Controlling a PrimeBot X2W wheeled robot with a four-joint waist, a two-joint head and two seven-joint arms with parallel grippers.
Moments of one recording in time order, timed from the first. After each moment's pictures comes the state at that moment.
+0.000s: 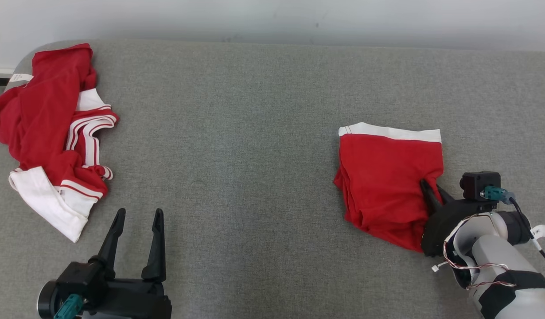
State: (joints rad) left arm -0.12 0.05 0.01 0.15 -0.15 -0.12 -0.26; right arm -0.61 -0.26 0.30 0.91 0.43 0.13 -0.08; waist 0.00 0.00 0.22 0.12
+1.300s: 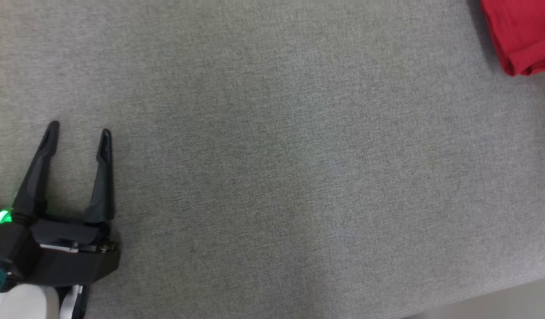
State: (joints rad) left arm -0.26 0.23 0.01 -0.09 -0.13 -0.13 -0.26; right arm -1.07 -0.77 0.44 0.66 0.42 0.13 0.05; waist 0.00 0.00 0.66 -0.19
